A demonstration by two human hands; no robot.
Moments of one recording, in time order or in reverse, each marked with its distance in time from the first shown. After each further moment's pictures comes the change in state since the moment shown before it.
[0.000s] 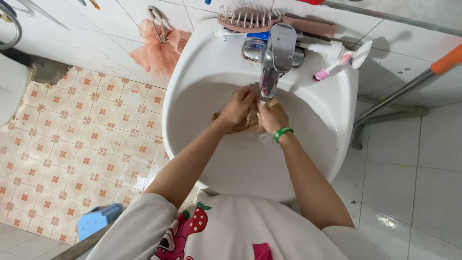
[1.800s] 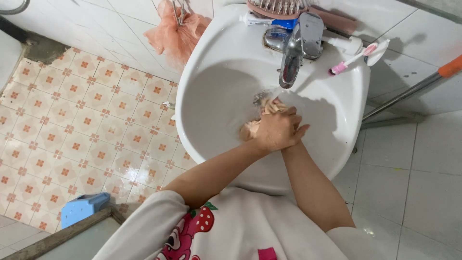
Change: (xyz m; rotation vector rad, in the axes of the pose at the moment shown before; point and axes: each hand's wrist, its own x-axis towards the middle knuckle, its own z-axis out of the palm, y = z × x) left_hand -0.107 0.057 0.075 0.642 0.241 0.571; right_hand 0.024 0.115 0.069 1.735 -0.614 -0.193
